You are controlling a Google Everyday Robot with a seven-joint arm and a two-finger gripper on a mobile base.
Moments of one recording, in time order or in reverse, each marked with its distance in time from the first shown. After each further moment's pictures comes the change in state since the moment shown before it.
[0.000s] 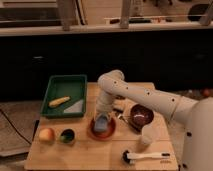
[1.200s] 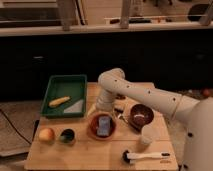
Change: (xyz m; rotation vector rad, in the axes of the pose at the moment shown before) arm 0.001 0.001 -0.014 -0.001 0.008 -0.010
